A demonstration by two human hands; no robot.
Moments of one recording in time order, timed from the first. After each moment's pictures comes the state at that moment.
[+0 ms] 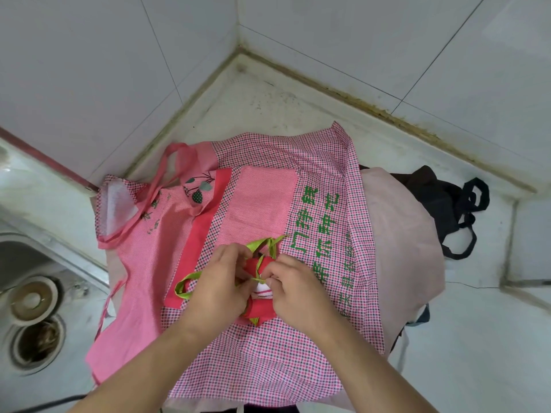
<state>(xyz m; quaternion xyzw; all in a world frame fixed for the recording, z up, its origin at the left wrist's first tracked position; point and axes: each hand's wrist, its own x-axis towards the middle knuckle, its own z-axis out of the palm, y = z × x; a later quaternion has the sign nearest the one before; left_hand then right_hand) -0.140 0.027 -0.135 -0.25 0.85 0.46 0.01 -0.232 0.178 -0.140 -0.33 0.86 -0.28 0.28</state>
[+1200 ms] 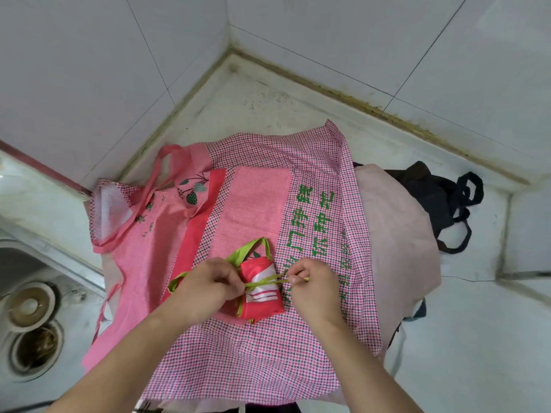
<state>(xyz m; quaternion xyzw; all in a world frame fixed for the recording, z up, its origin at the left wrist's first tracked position) -0.139 0.000 -0.132 -0.31 0.75 0.56 0.19 -0.233 0.200 -0.162 -0.06 0.91 -0.35 0.23</state>
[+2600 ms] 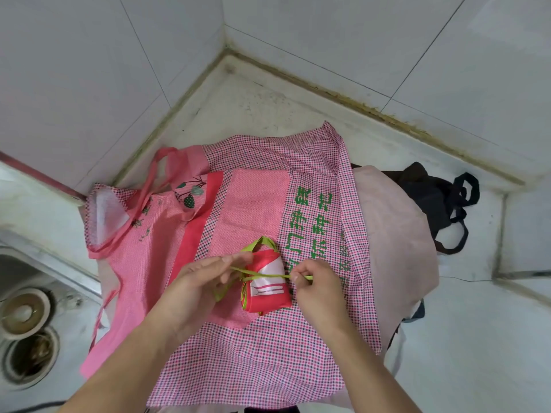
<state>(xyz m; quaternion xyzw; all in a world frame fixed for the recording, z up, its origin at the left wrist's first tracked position) -0.140 0.002 -0.120 -0.33 0.43 0.84 0.06 -0.241 0.210 -0.160 -0.07 0.90 -0.36 0.25</state>
